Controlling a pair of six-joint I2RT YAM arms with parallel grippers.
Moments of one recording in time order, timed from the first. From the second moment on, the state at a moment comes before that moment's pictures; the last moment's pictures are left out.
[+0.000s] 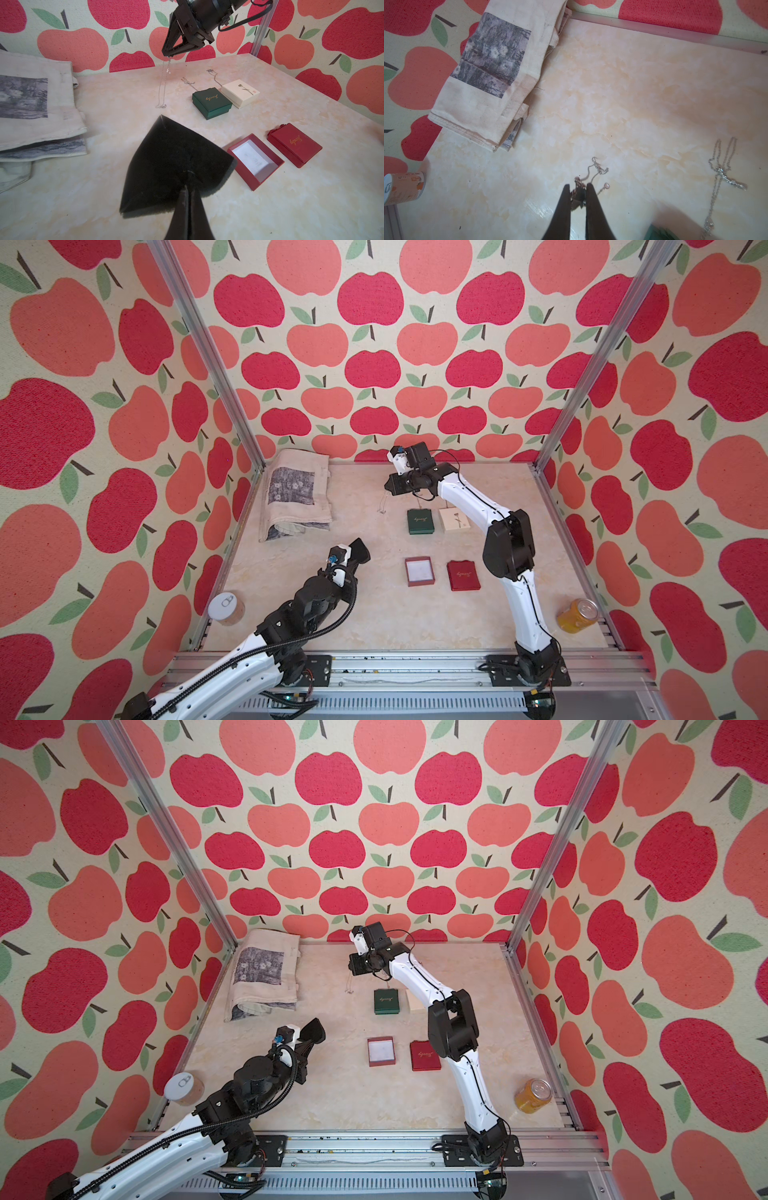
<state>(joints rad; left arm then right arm) -0.83 0.51 0.28 -0.08 -0.30 -0.19 0.64 2.31 2.17 -0.62 -0.30 0.21</state>
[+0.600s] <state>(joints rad) -0.83 0.49 0.27 -0.12 -0.26 -0.22 0.58 2.58 2.44 -0.61 -0.27 0.31</state>
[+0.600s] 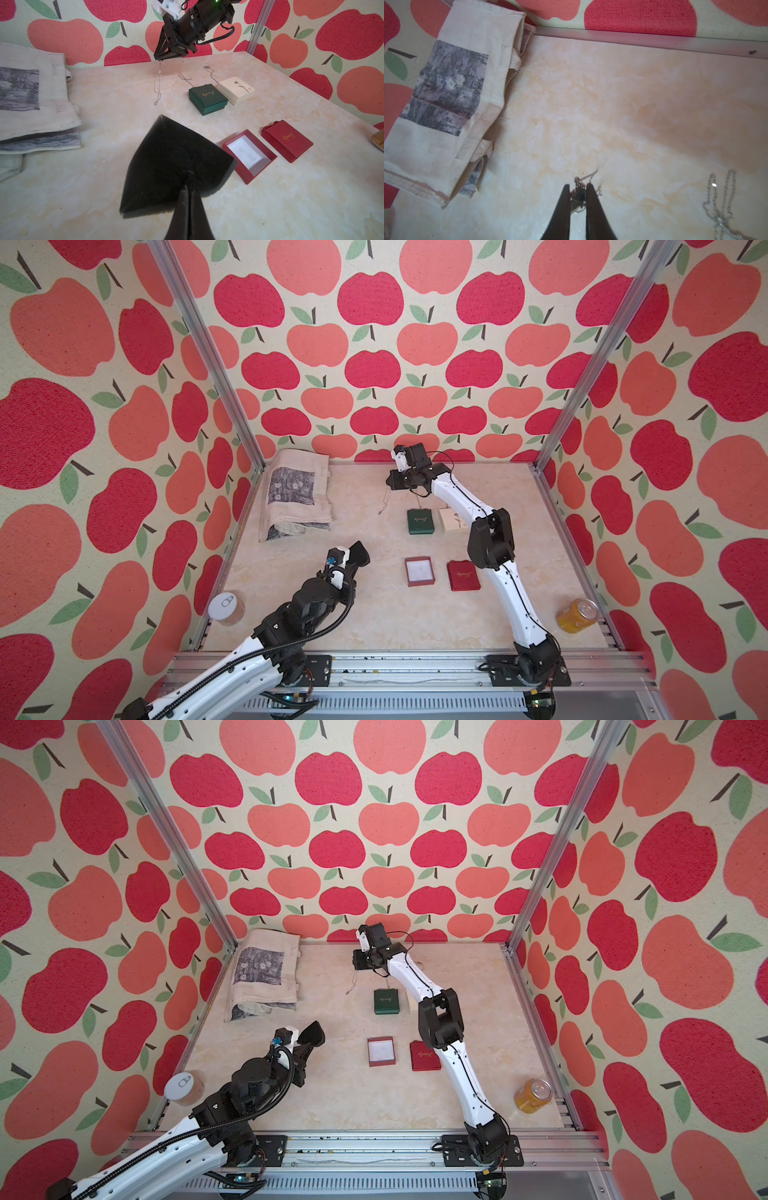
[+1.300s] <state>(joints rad) -0.83 0.58 0.27 -0.08 -0.16 -0.25 0.56 2.79 2.54 -0.37 -0.30 0.57</state>
